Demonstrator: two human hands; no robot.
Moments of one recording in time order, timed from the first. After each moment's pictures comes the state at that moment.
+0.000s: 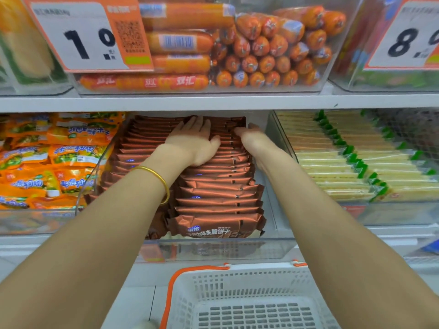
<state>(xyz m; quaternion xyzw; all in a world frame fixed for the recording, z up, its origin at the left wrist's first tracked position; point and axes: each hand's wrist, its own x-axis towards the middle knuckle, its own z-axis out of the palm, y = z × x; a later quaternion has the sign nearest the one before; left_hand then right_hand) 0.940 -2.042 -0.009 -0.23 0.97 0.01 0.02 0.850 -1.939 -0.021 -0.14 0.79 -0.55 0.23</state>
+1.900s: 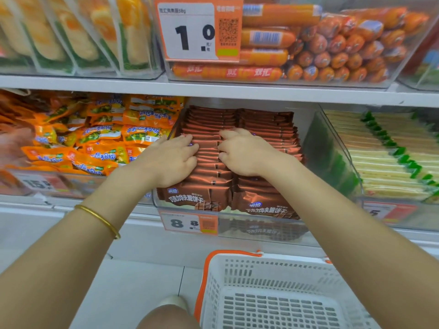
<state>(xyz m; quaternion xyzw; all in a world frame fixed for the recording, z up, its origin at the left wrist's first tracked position) 1.099 -2.084 -0.001 -0.23 0.97 -0.01 0.08 0.965 -1.976 -0.005 -0.56 0.83 0.01 0.05</state>
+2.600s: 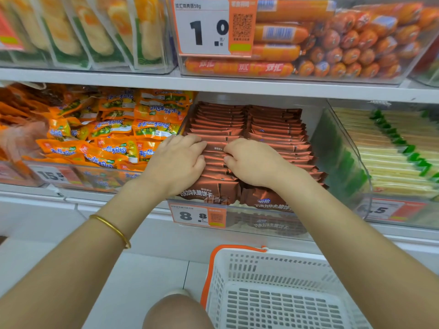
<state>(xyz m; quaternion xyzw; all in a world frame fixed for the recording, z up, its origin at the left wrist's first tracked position) 1.116 -2.075 -0.023 -0.22 0.97 0.01 -0.08 0.989 -1.960 -0.011 -0.55 0.83 -0.06 0.03</state>
